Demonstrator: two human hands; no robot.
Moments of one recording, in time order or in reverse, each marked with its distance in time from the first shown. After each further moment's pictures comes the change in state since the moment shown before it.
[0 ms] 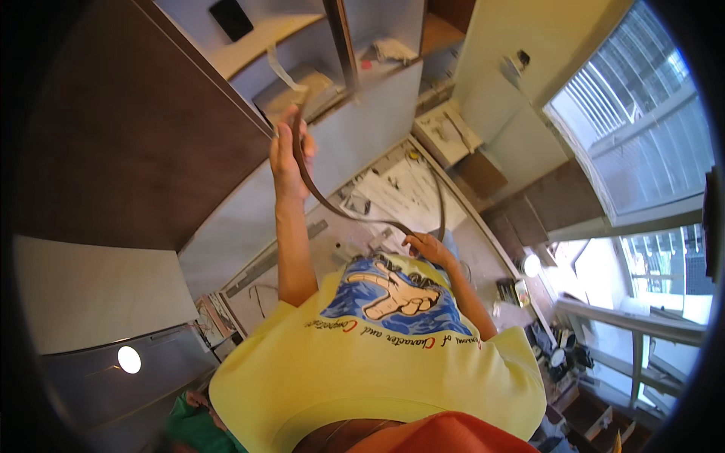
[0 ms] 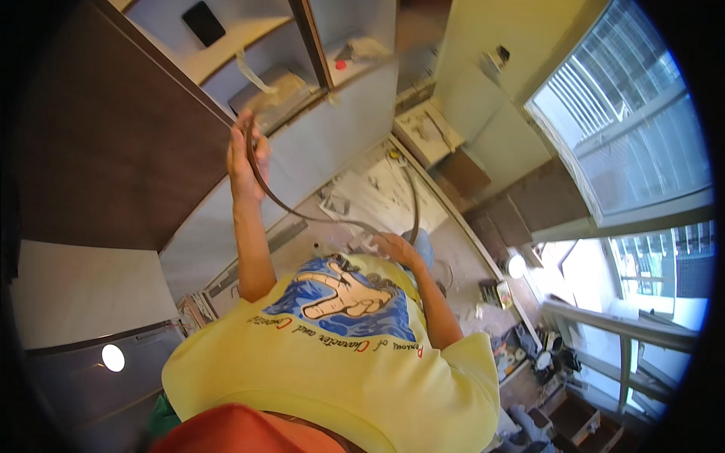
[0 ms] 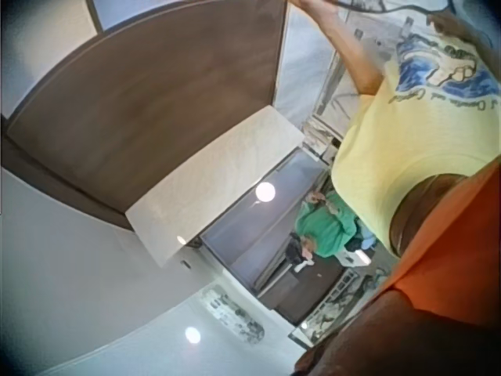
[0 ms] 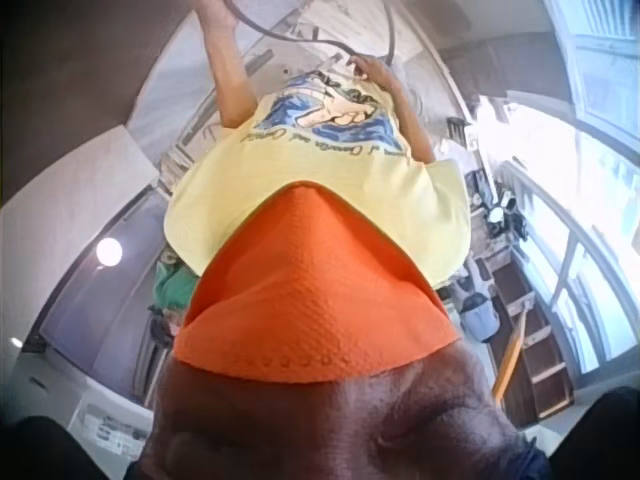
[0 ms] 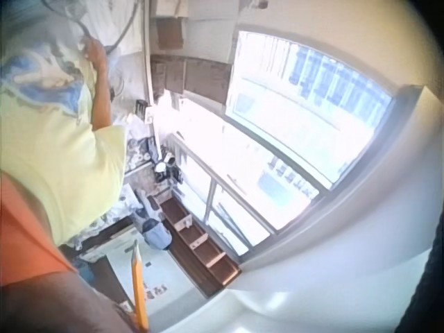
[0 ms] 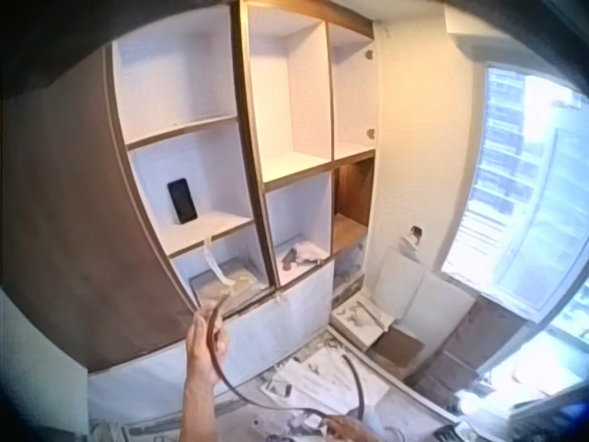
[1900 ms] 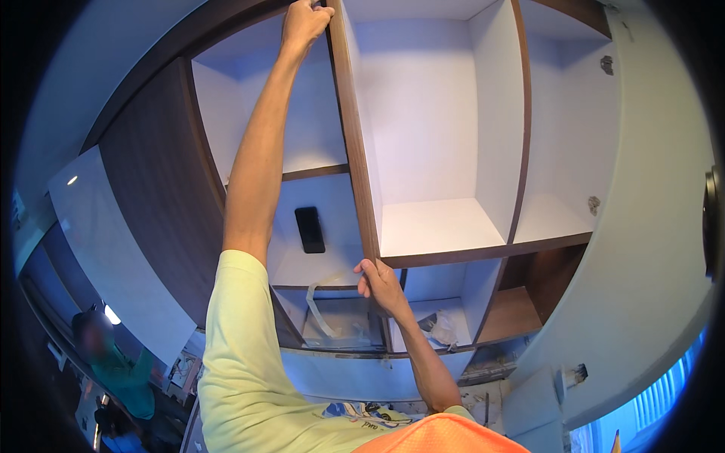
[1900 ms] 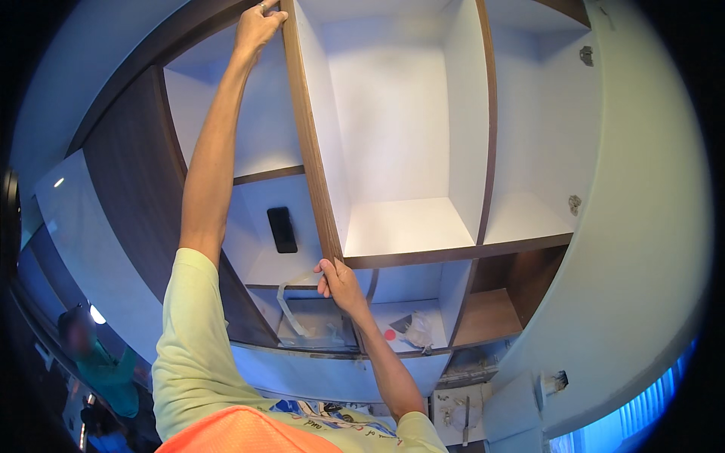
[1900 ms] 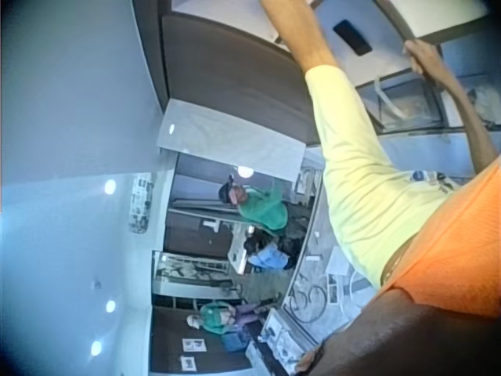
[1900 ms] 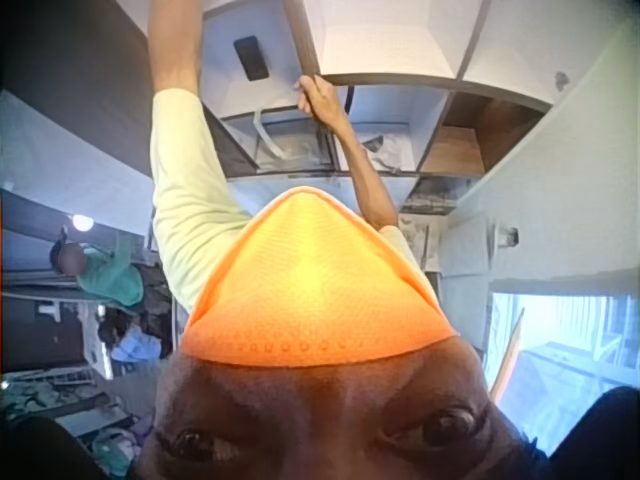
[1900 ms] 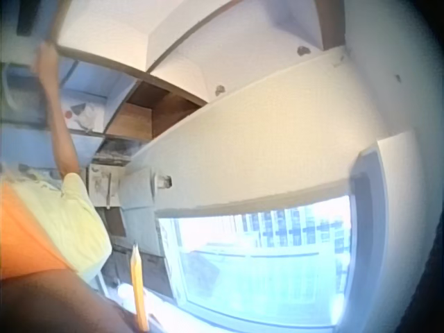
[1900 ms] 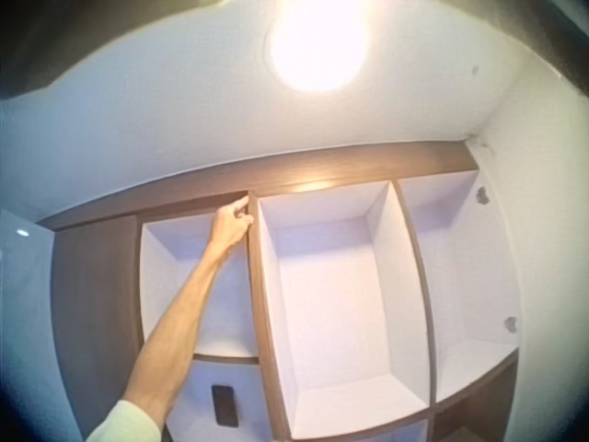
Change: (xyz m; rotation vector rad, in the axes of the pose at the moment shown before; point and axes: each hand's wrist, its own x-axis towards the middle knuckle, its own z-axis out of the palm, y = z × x) left_hand 0.582 0.313 0.337 1.553 0.388 1.523; right_hand 0.443 -0.459 -0.274 0.326 -0.365 -0.789
